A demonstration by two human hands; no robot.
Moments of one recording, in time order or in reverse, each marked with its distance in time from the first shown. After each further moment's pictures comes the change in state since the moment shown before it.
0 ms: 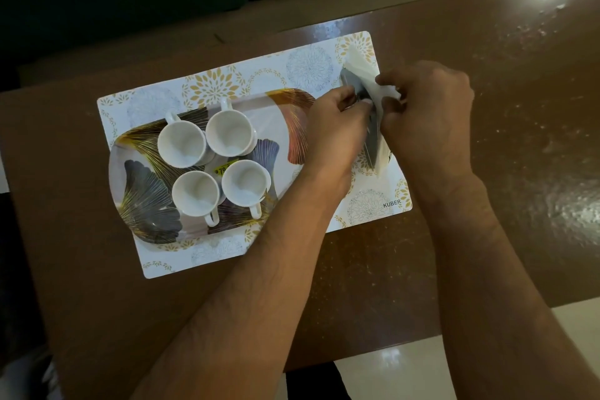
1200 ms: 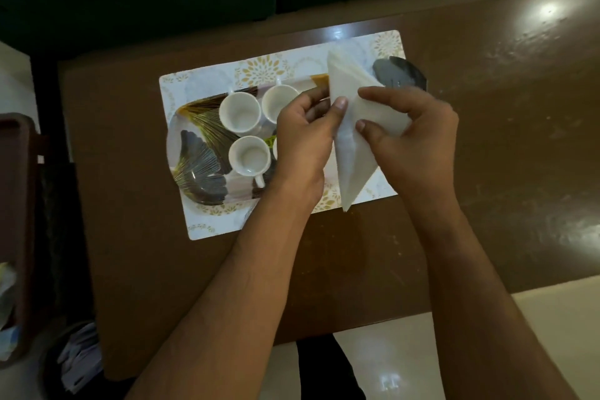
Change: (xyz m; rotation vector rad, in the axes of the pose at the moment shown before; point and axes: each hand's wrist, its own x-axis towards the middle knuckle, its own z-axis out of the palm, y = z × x) left_hand -0.068 -0.015 -0.102 -0.237 0.048 0.083; right_hand -0.093 -0.076 -0.002 0.473 0.015 0.102
